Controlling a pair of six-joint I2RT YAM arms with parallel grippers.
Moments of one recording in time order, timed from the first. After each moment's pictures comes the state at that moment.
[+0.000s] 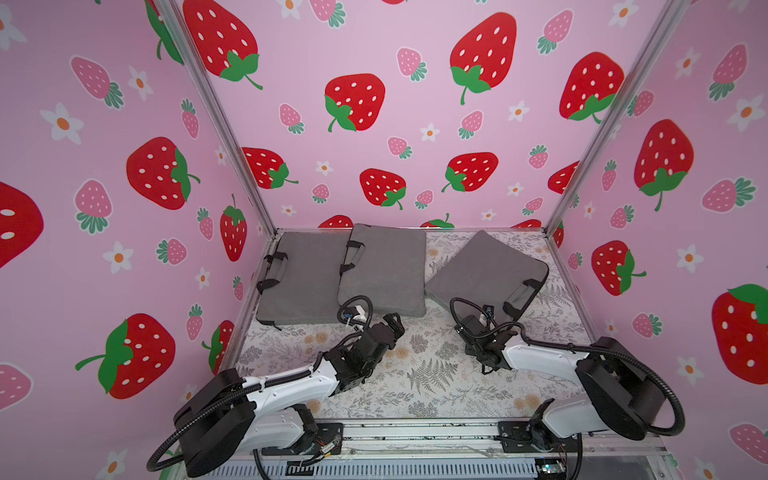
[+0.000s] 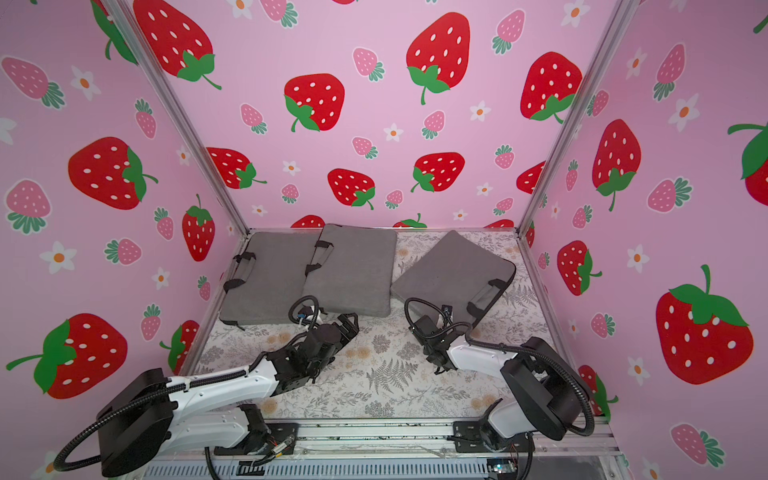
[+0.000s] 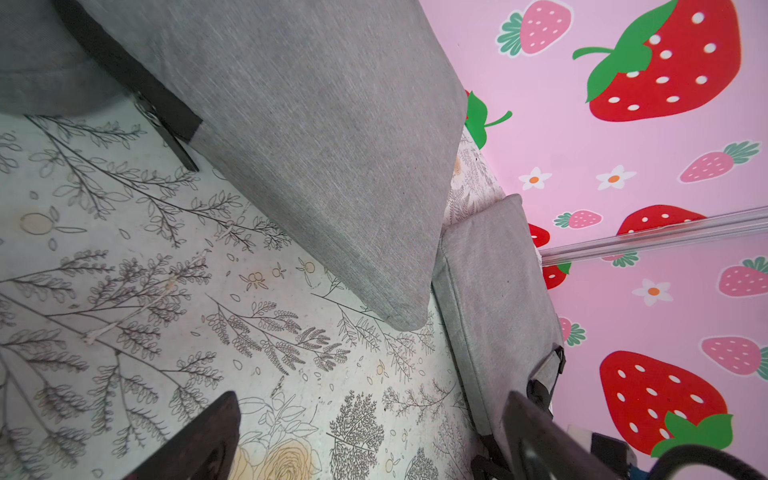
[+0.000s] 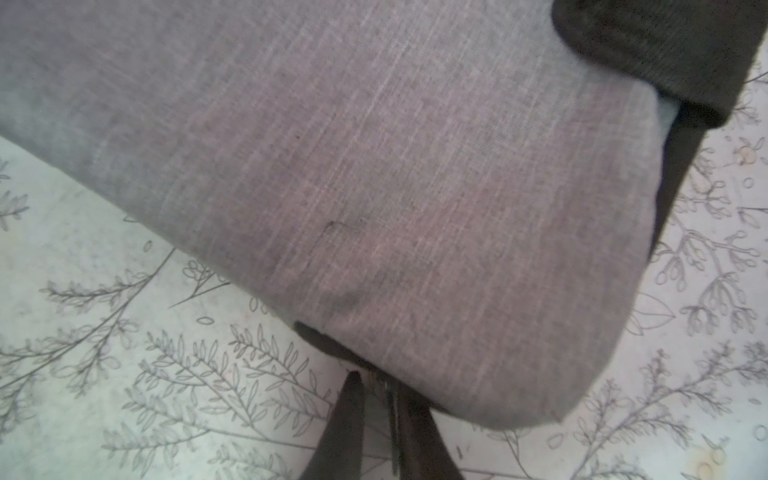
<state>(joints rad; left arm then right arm) -0.89 1.23 0.50 0.13 -0.48 -1.31 0.81 1.45 0.57 -0.33 0.53 0.80</state>
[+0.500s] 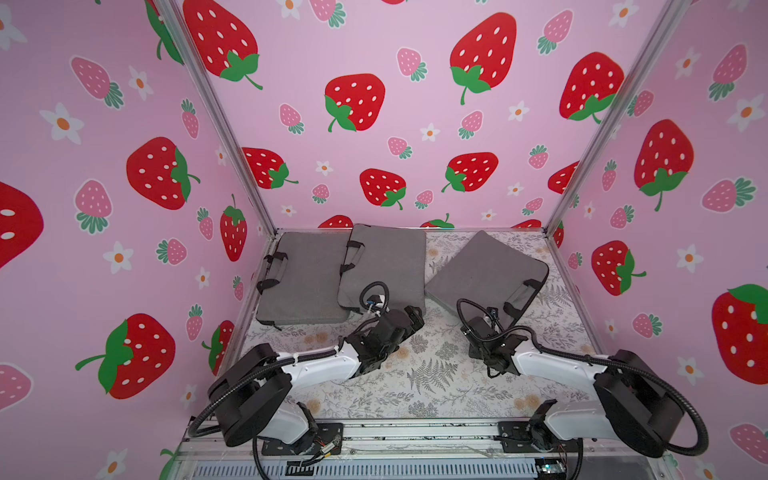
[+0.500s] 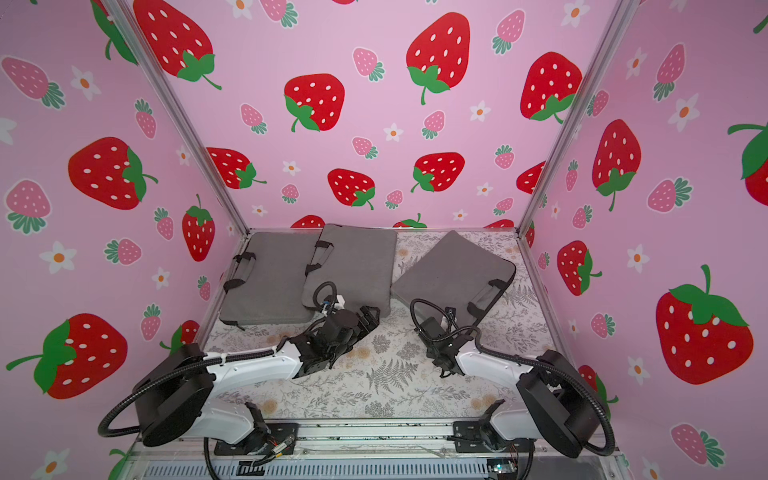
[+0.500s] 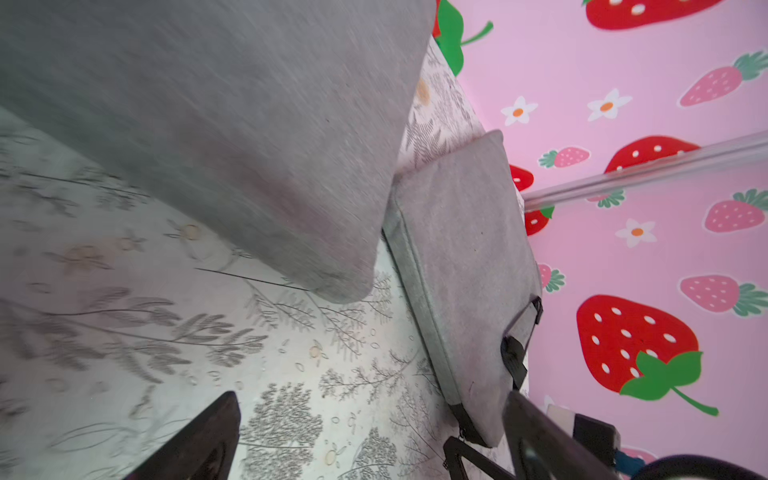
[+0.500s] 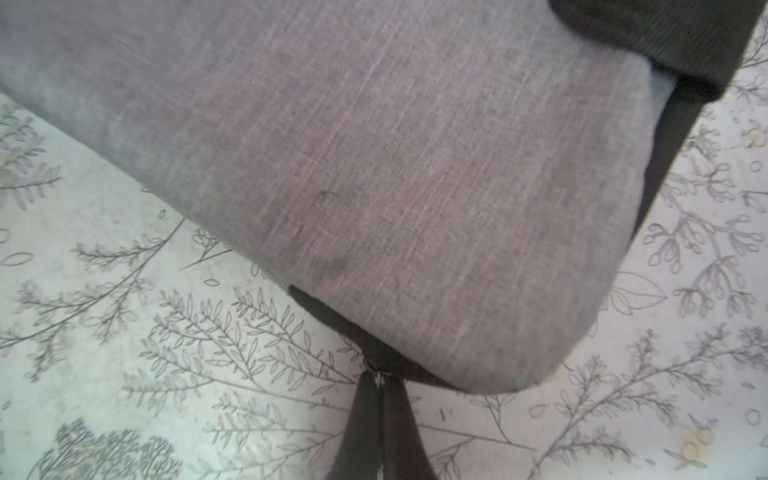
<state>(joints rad) -0.89 1.49 0.70 0.22 -0.27 -1.26 0.80 1.31 0.52 -0.35 0.48 0.77</state>
